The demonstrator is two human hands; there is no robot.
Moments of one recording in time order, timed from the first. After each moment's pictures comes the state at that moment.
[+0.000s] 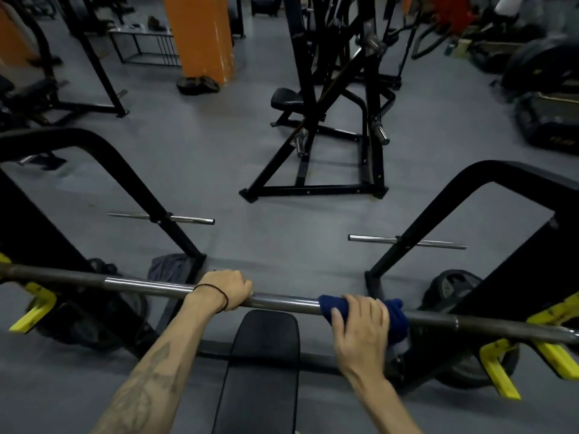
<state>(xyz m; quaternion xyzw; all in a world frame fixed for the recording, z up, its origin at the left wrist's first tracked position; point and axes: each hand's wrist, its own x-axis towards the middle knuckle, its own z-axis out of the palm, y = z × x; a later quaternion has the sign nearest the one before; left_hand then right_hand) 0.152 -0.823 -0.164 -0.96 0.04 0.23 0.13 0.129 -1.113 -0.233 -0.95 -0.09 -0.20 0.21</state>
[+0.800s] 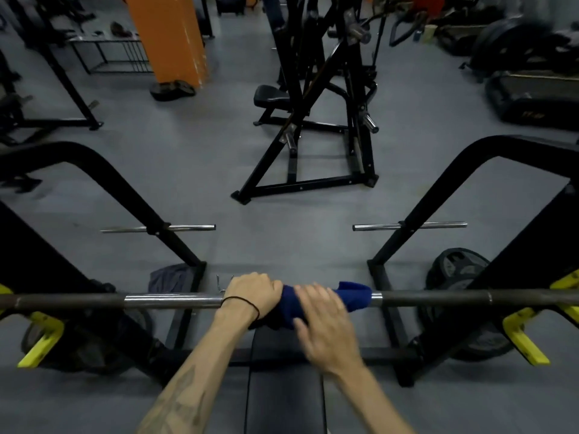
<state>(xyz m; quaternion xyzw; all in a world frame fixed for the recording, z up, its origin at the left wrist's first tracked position) 0.146 -0.809 -0.179 -0.98 0.06 0.15 0.08 0.100 -0.996 -0.248 -0.92 -0.26 -0.19 0.21</state>
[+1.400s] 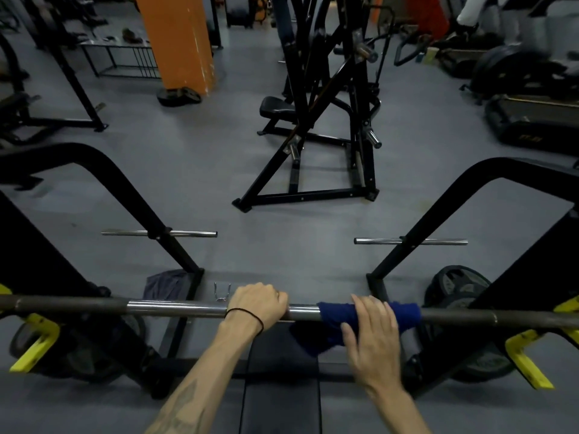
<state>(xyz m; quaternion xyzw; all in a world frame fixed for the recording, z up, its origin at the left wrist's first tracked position) 0.144 -0.810 -0.186 -0.99 0.03 0.13 0.01 0.110 -1.053 -0.244 -0.94 -0.13 -0.23 0.22</state>
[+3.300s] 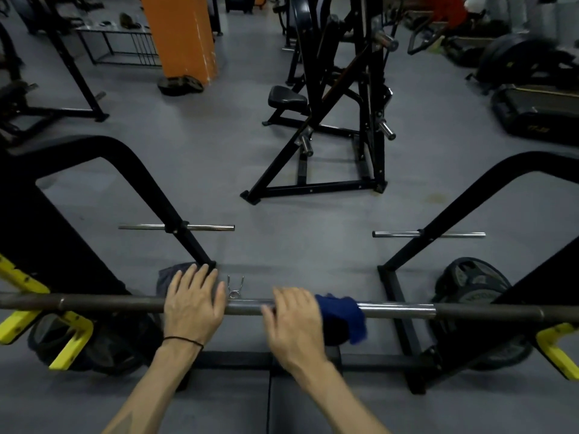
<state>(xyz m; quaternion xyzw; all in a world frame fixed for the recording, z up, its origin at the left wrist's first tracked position) 0.083 -0.625 -0.223 -0.98 -0.10 -0.19 -0.03 0.096 -0.837 -0.225 -0.95 -0.22 -0.17 0.17</state>
